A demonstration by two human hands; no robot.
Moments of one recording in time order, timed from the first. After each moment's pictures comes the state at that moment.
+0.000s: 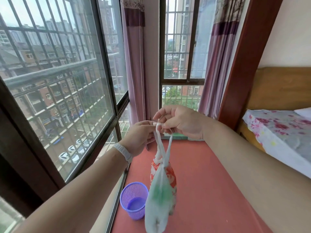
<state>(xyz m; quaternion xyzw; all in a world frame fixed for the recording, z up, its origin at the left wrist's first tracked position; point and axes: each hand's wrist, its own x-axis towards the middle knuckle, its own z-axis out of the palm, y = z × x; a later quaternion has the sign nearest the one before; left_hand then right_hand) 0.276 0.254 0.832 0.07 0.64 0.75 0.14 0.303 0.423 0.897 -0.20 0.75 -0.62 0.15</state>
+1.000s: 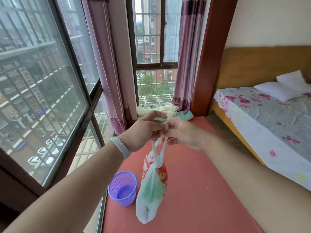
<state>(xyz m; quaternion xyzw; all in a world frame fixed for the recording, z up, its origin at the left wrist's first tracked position) 0.299 0.286 0.816 0.21 0.65 0.69 0.24 0.335 0.452 0.798 -0.03 0.76 -0.64 0.11</state>
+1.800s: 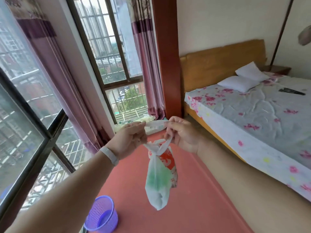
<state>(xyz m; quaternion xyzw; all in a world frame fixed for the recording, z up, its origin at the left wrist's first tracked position) 0.364 0.518 0.828 0.27 0.55 0.72 0.32 0.452 0.705 0.815 0.02 0.54 -0.84 -0.03</state>
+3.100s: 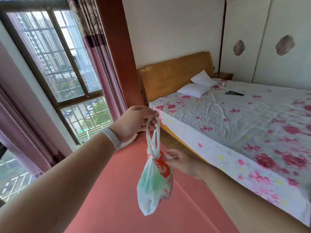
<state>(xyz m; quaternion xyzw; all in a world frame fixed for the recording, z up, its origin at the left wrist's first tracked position) 0.434 0.742 0.896 0.37 0.67 0.56 0.30 0.564 0.872 0.732 0.19 0.78 -0.59 -0.03</state>
